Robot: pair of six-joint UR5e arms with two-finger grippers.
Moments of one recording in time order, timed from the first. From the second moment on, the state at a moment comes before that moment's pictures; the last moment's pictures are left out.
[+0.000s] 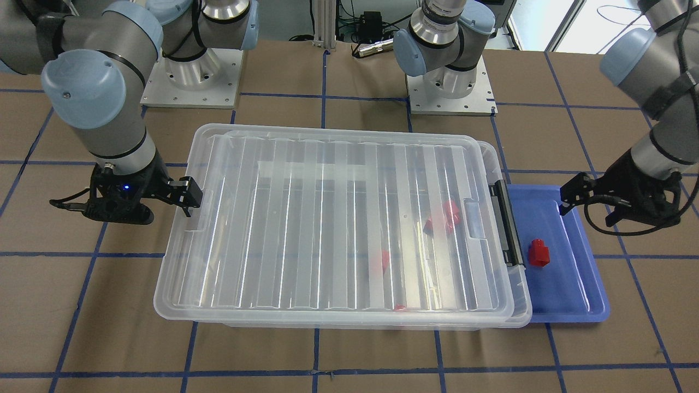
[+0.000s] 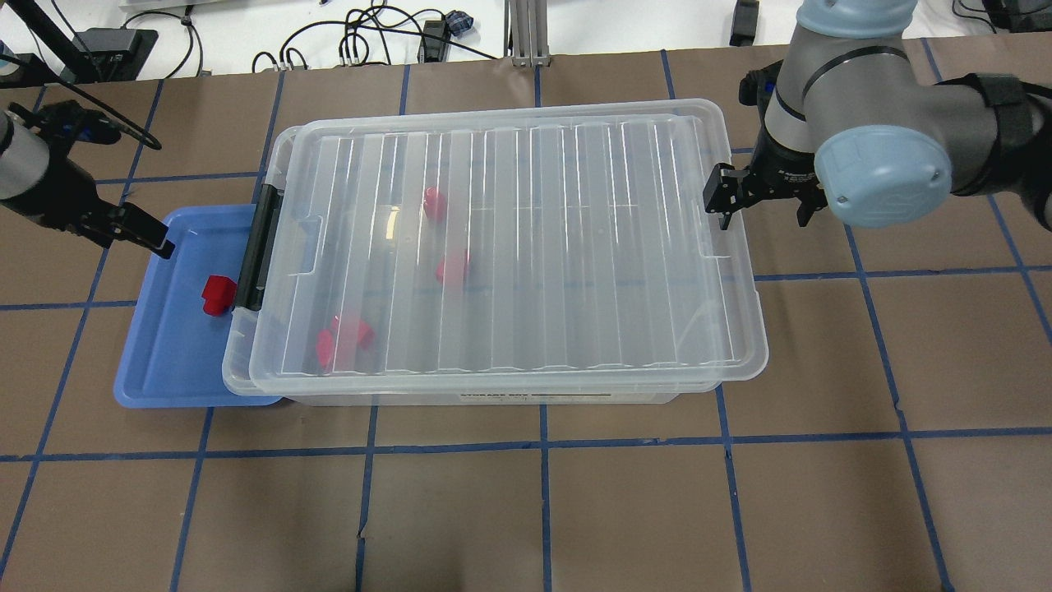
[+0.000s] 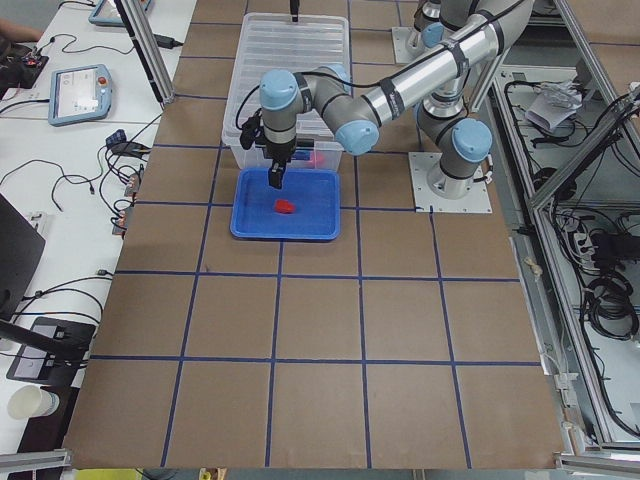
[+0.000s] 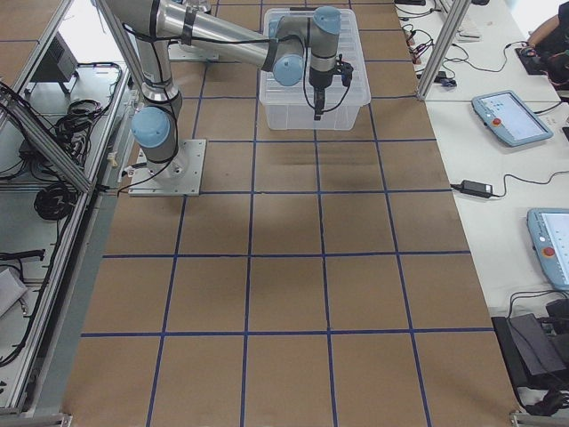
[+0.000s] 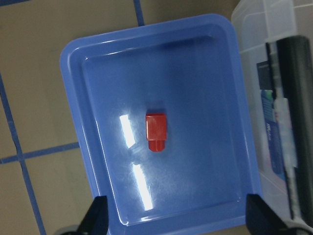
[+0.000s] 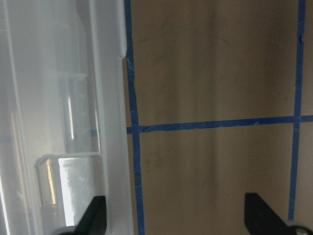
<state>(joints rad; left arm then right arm) -1.06 -1.75 -1.82 -1.11 1.50 0.76 1.52 -1.41 1.76 -1.93 -1.64 0.01</state>
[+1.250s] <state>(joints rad) -1.06 -1.97 -1.91 -0.88 1.47 0.63 1.31 -1.40 1.75 -1.94 -1.71 -0.26</state>
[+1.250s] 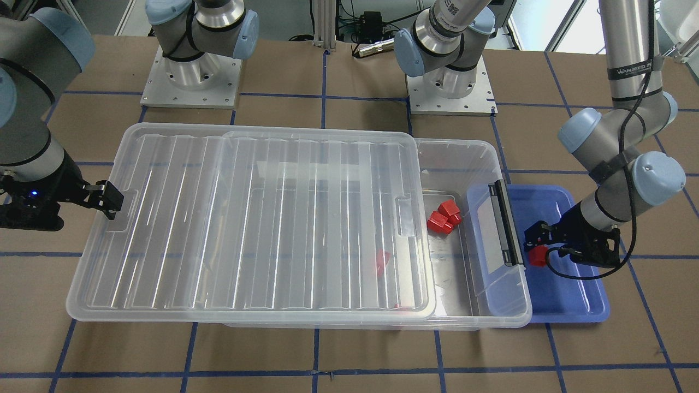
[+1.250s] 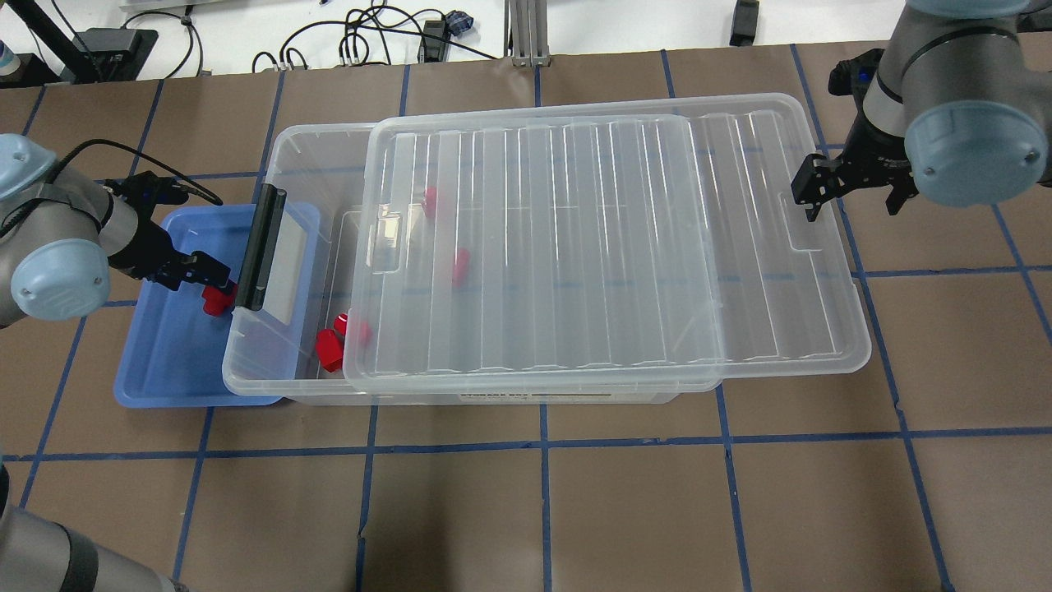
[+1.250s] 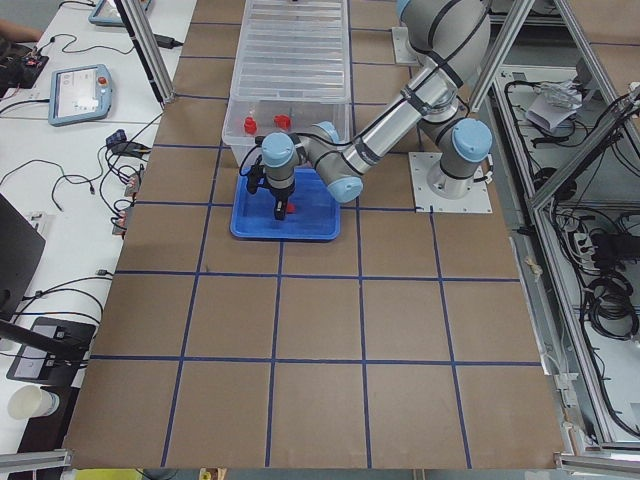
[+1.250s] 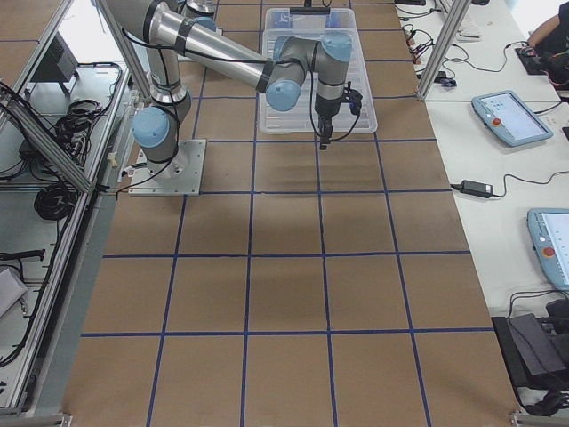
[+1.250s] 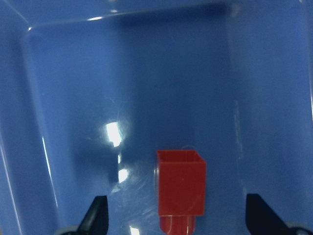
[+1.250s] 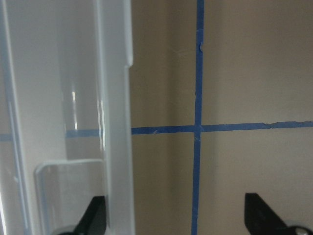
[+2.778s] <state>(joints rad) -1.23 -1.89 -1.37 -1.54 1.55 0.51 1.25 -1.40 1.73 -1.96 -1.70 -0.34</state>
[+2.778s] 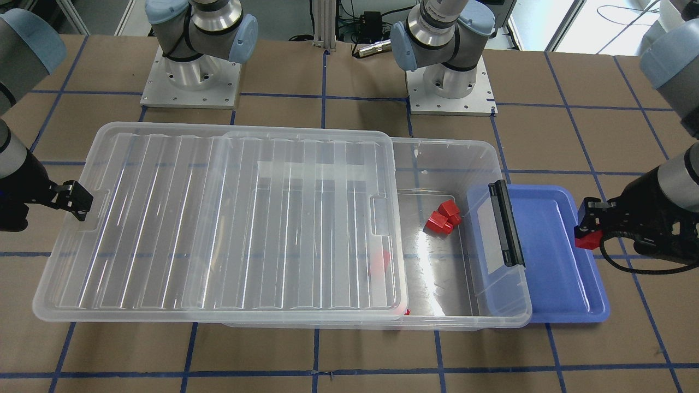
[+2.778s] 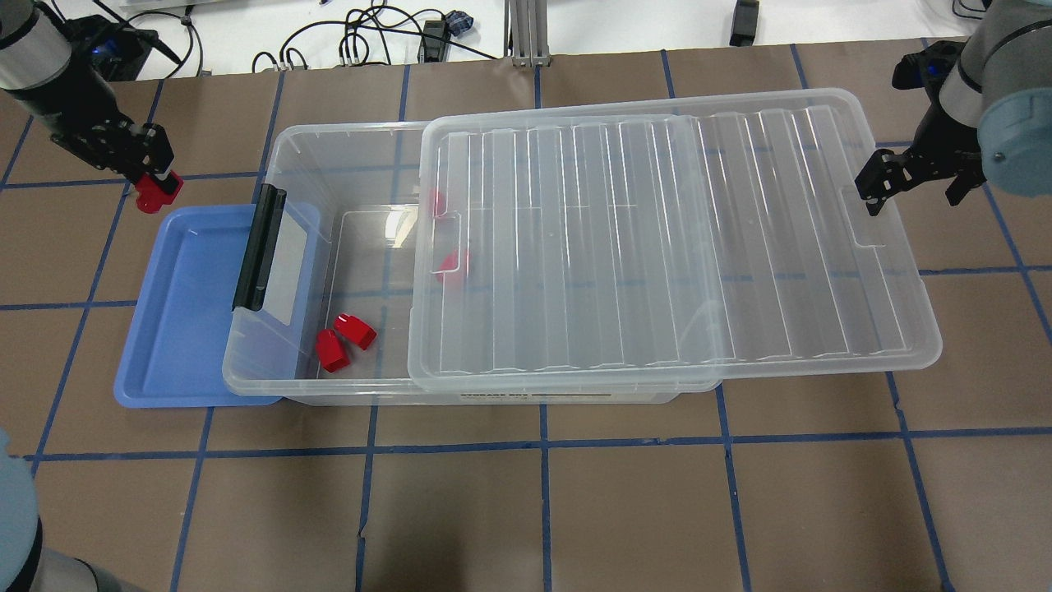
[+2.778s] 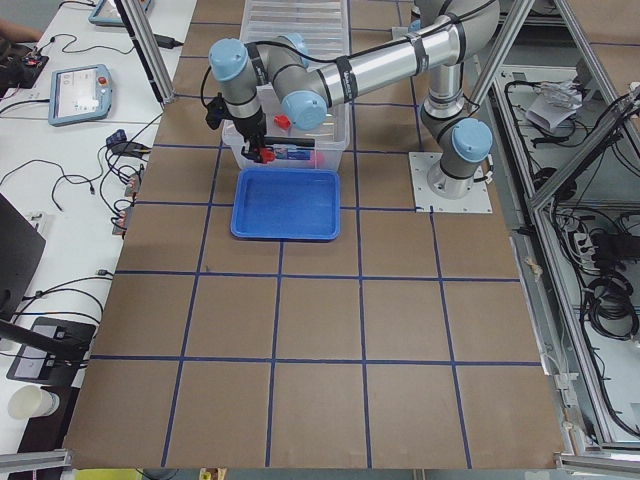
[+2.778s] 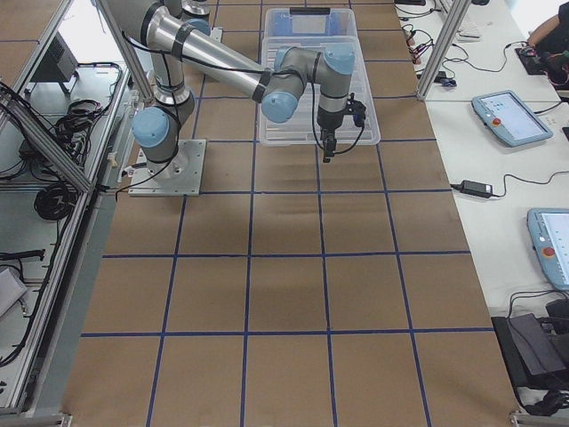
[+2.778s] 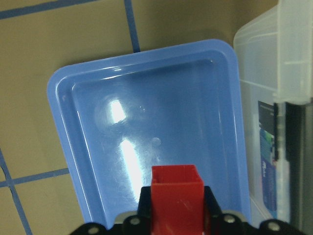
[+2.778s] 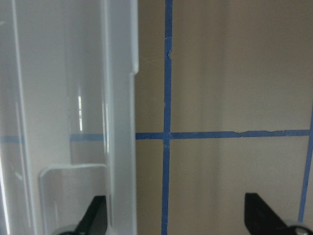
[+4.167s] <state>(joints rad) -1.53 -1.87 -1.64 -1.26 1.54 0.04 1.52 -1.56 1.58 -1.65 -1.57 -0.01</state>
